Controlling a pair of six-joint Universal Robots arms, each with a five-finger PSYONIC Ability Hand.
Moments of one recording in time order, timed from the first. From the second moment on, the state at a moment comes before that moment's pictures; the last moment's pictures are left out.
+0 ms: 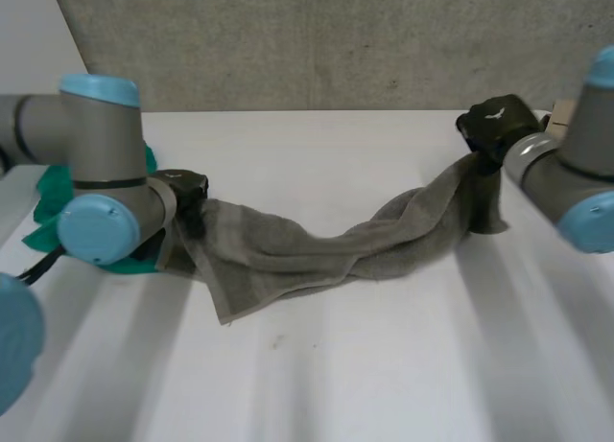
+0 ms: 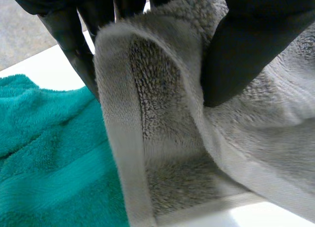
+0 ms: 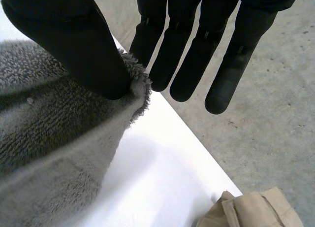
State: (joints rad) left arm 4.34 -2.45 -0.74 2.65 -1.67 3.31; right arm 1.84 -0.87 0.94 0.12 1.46 2.56; left_hand 1.03 1.05 1.04 1.07 0.85; right_hand 1.14 1.17 1.19 1.20 0.99
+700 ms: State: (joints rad) left arm 4.04 -2.10 -1.42 3.07 -1.72 3.53; right arm 1.90 -0.88 1.07 0.07 1.59 2.48; left_hand 0.49 0.49 0.49 0.48 0.31; right_hand 1.14 1.17 1.19 1.20 0.99
